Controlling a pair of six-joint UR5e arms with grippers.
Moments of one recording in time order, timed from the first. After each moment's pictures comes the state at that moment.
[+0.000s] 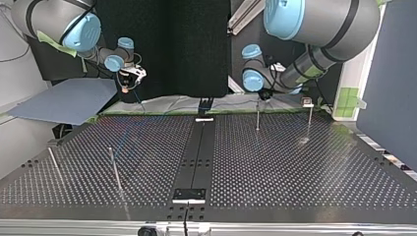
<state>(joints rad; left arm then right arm) -0.24 -2.37 -1.77 -2.63 -2.15 -1.97 1.68 -0.30 1.48 -0.80 1.60 1.55</state>
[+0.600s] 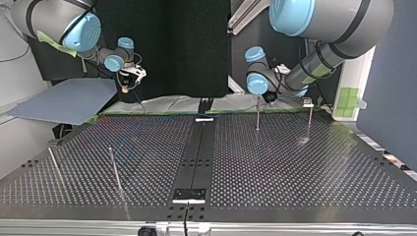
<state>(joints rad) -0.22 -2.33 -1.77 -2.67 -2.15 -1.97 1.68 -0.30 1.48 -0.80 1.60 1.55</state>
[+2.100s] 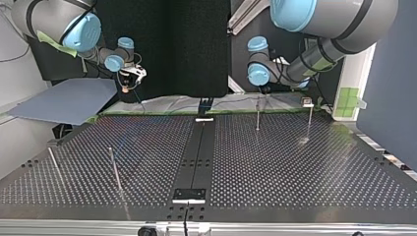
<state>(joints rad) -0.23 -2.30 -1.88 -2.64 -2.05 -1.96 1.68 -0.30 1.48 -0.79 1.60 1.54</state>
